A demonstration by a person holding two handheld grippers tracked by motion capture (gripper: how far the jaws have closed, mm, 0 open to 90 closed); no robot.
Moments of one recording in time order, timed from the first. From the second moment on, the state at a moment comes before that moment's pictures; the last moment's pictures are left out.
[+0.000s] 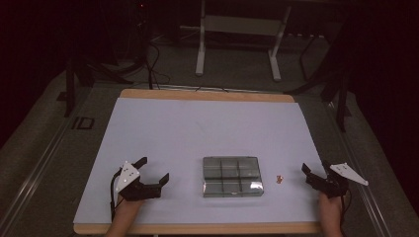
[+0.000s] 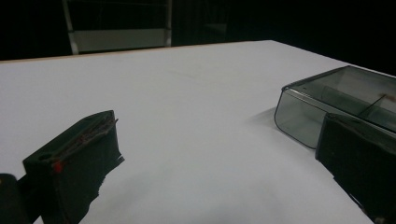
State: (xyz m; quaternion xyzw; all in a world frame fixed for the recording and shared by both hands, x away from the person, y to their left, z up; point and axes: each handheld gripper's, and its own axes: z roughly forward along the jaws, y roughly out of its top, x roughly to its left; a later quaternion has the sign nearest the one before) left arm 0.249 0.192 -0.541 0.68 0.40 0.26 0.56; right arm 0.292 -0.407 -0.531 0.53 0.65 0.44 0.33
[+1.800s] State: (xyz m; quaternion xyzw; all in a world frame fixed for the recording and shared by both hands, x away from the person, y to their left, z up) left arm 0.269 0.155 -0.527 0.78 0.33 0.13 0.52; right arm 0.317 -0.363 -0.516 0.40 0.78 0.45 0.17
